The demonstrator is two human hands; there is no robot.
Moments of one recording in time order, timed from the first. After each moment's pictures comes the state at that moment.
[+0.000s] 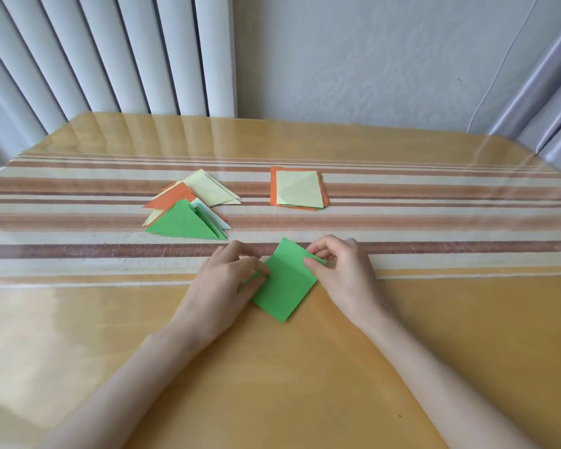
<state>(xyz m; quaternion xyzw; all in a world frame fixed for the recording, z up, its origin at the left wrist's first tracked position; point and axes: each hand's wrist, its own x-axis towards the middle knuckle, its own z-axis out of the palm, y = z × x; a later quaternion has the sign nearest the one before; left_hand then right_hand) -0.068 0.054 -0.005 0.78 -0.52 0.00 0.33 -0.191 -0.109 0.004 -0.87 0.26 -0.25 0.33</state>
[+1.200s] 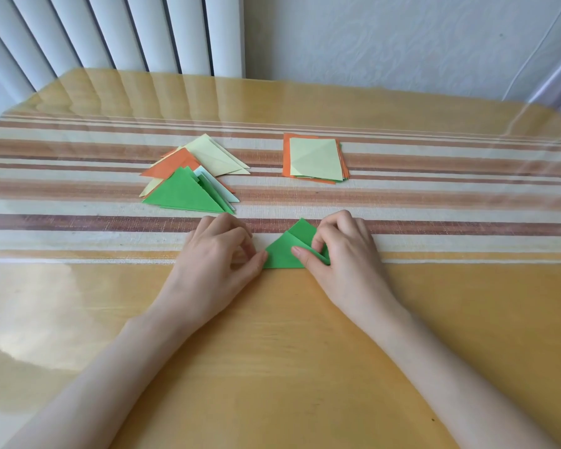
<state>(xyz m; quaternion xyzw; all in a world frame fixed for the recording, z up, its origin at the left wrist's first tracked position) -0.054 0.063 -0.014 0.81 -0.47 0.03 0.34 -0.182 -0.091 -0.008 -0.93 0.20 -0.23 0.18</state>
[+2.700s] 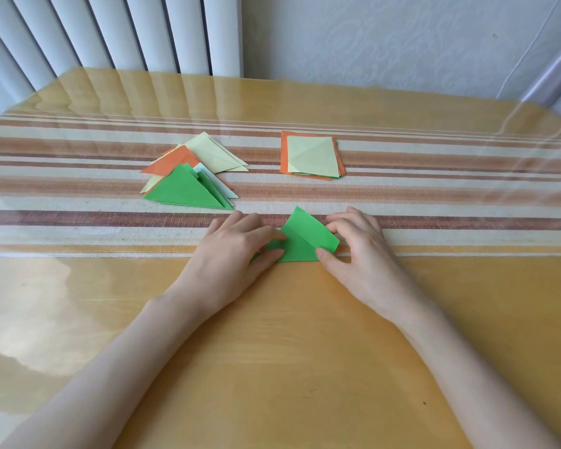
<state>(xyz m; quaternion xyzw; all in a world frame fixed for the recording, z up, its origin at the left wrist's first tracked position) -0.061 0.048 -0.009 0.79 -0.56 0.09 0.23 -0.204 -0.110 0.002 -0.94 0.17 -0.17 0.24</state>
